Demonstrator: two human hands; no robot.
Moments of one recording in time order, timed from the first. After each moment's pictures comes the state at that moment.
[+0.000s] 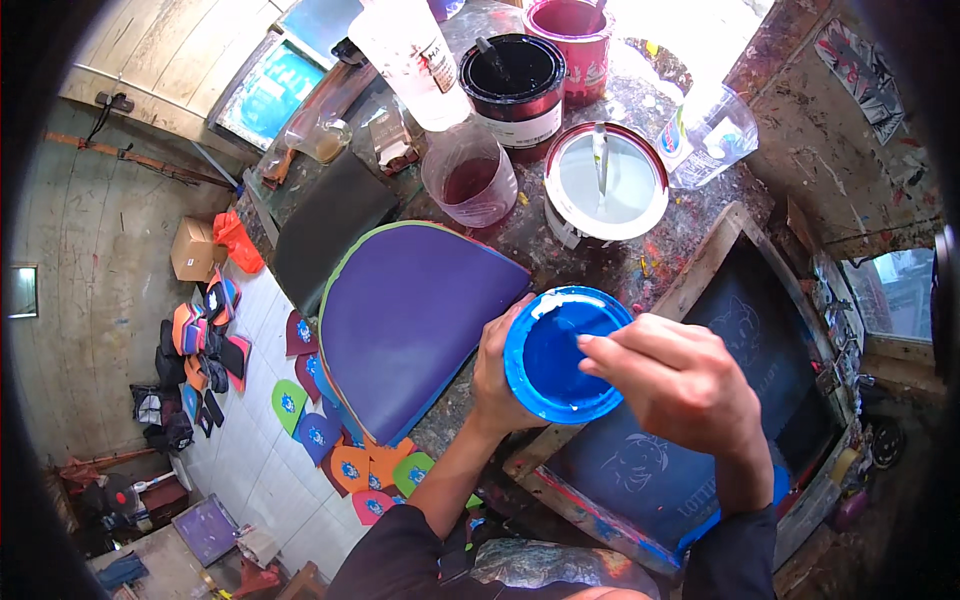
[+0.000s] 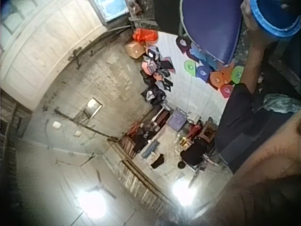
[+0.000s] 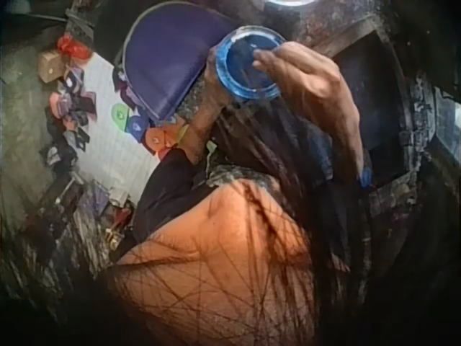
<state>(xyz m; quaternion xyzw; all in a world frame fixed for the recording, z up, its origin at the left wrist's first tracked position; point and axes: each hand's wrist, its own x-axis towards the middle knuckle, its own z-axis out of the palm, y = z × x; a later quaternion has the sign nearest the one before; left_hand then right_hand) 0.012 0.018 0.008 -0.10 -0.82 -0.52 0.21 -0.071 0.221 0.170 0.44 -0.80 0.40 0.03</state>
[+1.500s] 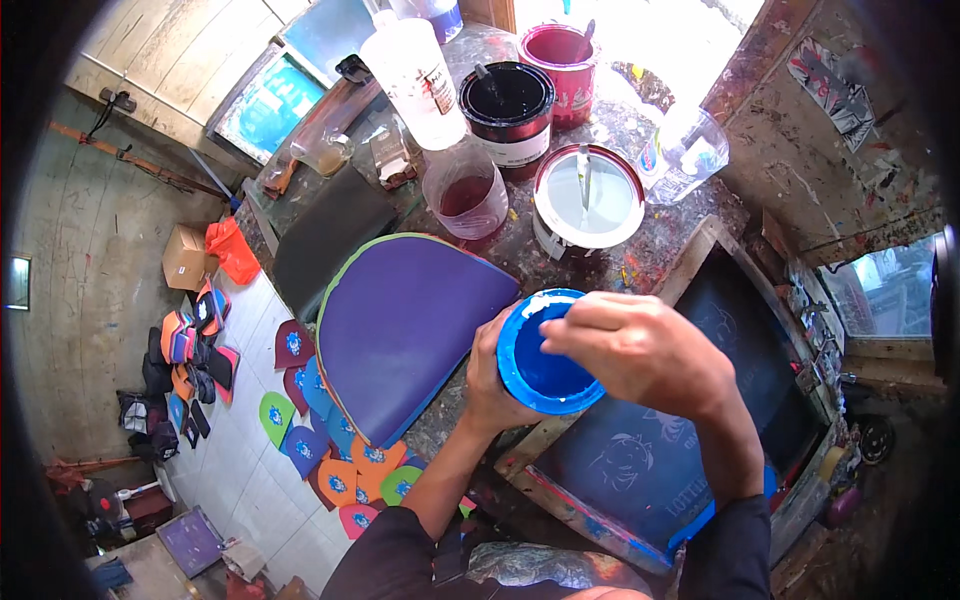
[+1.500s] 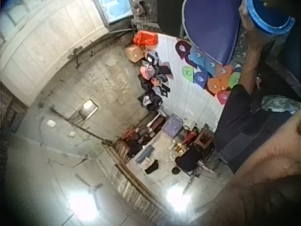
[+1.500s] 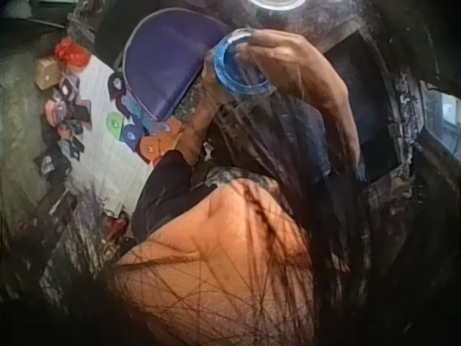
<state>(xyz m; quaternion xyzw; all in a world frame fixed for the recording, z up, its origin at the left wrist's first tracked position) 0.009 0.025 0.022 -0.09 -0.83 -0.51 0.23 -0.096 0.211 0.180 0.54 -0.78 0.31 -0.07</state>
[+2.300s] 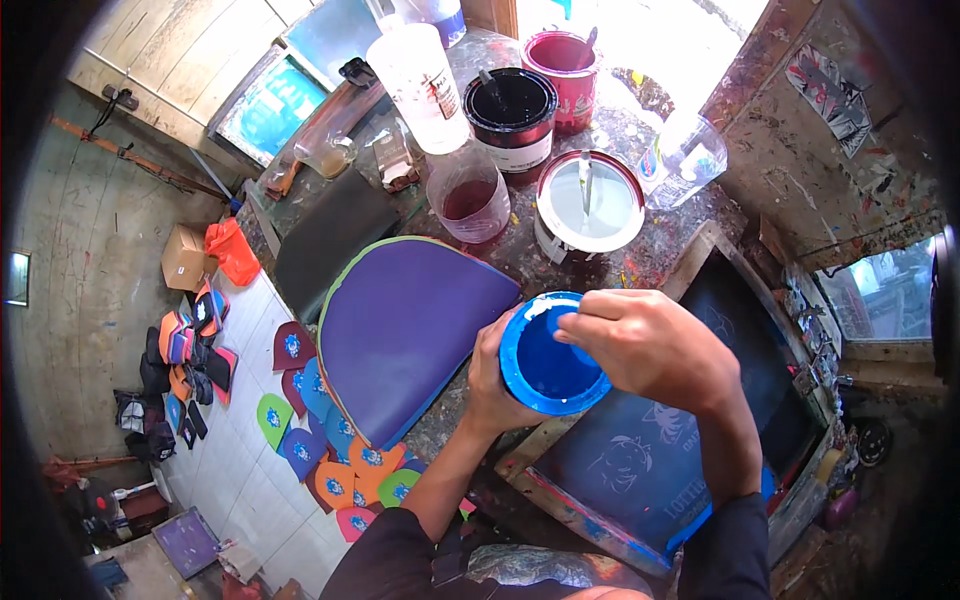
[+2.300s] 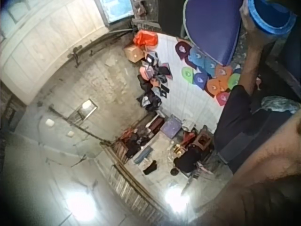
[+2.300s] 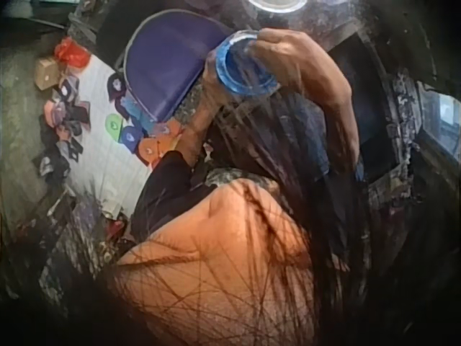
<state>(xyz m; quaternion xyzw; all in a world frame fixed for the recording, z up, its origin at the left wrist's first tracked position) 0.010 0.023 0.022 -0.08 -0.82 -0.52 0.22 -0.097 0.210 0.185 0.51 -0.80 0.28 -0.11</state>
